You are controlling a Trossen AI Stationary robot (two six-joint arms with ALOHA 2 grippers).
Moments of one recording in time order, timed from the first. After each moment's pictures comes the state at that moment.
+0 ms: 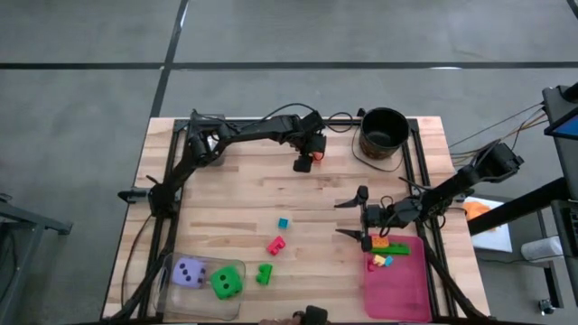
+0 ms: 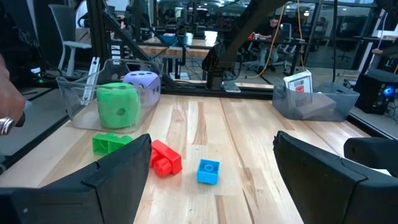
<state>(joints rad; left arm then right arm) 0.41 2.35 1.96 -0.69 0.10 0.63 0.44 1.29 0.20 1.05 0.44 0.00</state>
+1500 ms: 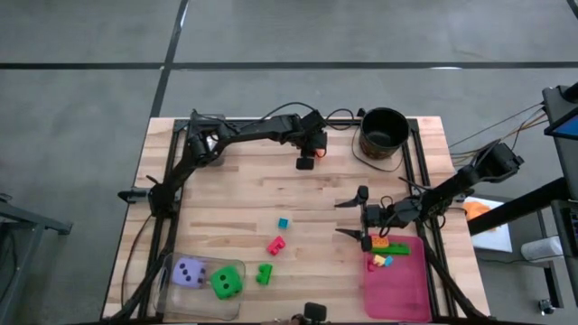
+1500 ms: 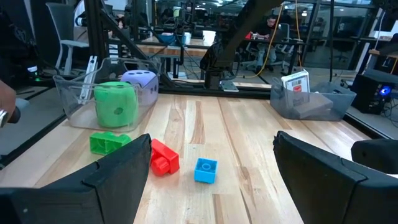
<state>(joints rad) 0.41 2.35 1.96 -0.65 0.02 0.57 0.44 1.29 0.19 1.05 0.45 0.00</state>
